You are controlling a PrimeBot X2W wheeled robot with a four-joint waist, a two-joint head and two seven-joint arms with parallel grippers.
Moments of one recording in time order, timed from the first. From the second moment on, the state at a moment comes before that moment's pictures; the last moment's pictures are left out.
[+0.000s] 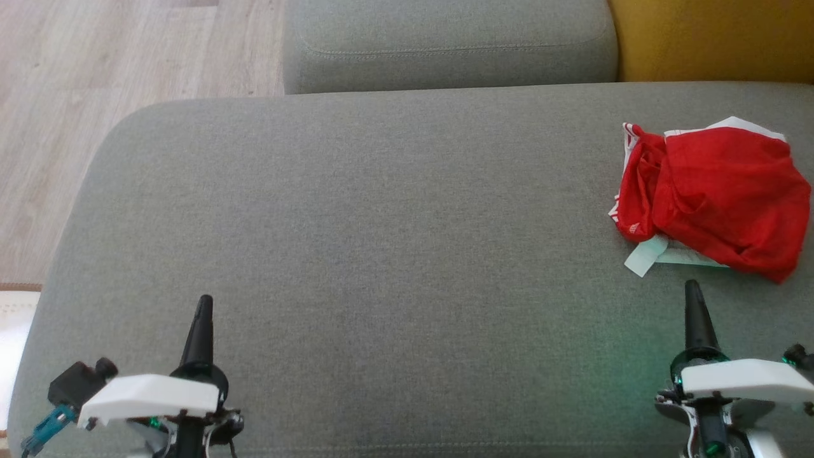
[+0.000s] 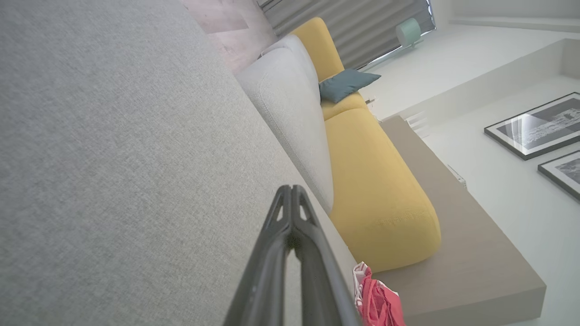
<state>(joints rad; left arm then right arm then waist) 0.03 0.06 -0.07 0.19 -1.13 -0.07 -0.07 0.01 -0.05 -0.03 0.25 1.07 0.13 -0.04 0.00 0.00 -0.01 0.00</state>
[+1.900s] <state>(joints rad) -0.05 0.06 0.04 0.27 -1.63 -0.12 0.08 -0.06 -0.05 -0.10 0.27 1.63 0.13 0.08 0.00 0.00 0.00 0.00</state>
